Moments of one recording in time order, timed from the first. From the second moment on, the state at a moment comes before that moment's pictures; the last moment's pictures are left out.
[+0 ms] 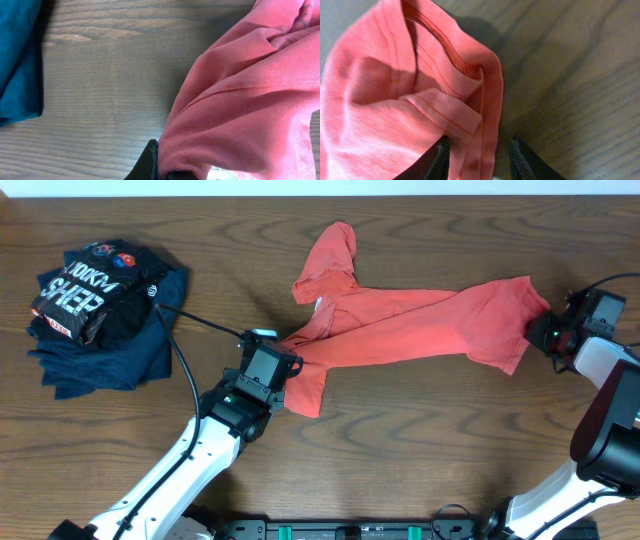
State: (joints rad) left arm -0.52 1.26 0.73 -0.53 -0.40 -0.33; right arm -0.43 1.92 1.02 -0.10 -0.24 0.27
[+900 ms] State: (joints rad) left arm -0.52 1.26 0.73 -0.52 -0.40 -0.33; right arm -0.39 1.93 1.02 -0.06 -0.25 0.24
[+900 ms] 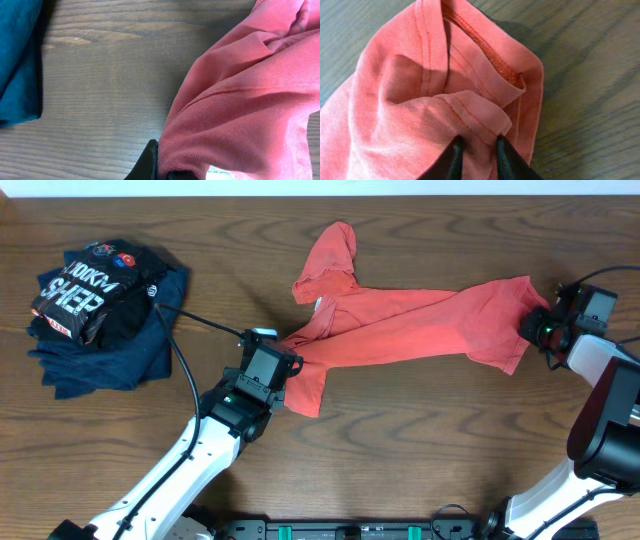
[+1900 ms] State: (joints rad) left arm -0.50 1.12 0.76 -0.56 -0.28 -0.33; right arm -0.39 1.66 1.17 -0.62 -0.24 0.21
